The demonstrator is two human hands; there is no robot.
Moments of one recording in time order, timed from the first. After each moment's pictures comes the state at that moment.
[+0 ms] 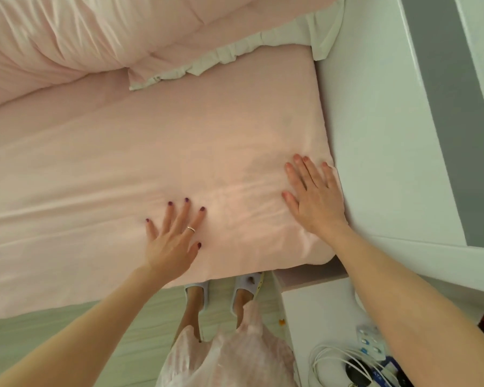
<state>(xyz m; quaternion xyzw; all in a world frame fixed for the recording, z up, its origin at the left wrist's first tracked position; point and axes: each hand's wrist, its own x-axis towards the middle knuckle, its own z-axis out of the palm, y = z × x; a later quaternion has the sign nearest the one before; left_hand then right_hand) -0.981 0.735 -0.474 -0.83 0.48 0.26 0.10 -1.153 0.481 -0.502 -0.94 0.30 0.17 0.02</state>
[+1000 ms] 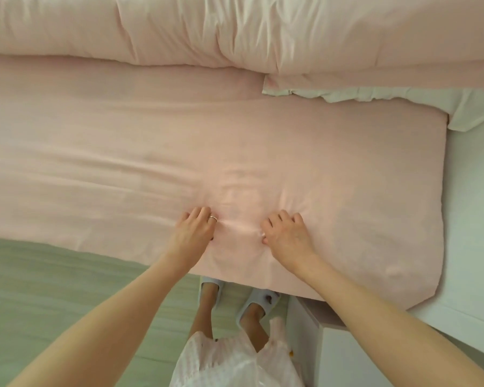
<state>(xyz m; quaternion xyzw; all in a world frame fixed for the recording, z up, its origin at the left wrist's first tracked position) -0.912 0.836 -0.484 -0.87 0.45 0.16 0.10 -1.014 0.648 -0.475 -0.98 0.02 0.18 0.02</state>
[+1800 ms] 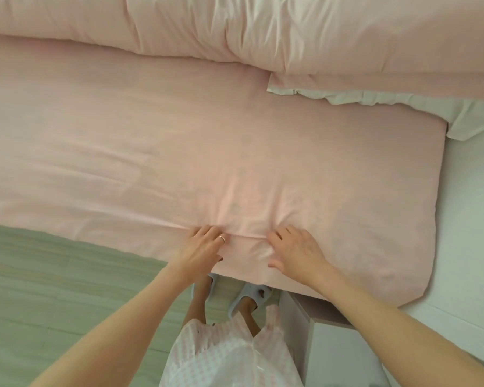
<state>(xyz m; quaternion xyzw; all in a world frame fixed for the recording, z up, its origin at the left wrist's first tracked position) -0.944 0.844 -0.479 -0.84 0.48 0.26 0.02 -1.040 0.633 -0.456 -0.95 -0.02 0.30 0.08</state>
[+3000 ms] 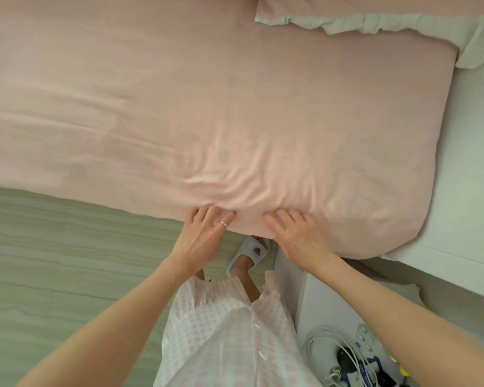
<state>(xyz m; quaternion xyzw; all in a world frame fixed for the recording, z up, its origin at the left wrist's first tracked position) -1.026 0.860 -0.505 -0.87 0.45 0.19 -0.02 -1.133 0.644 -0.493 -0.99 -0.05 0.15 0.00</state>
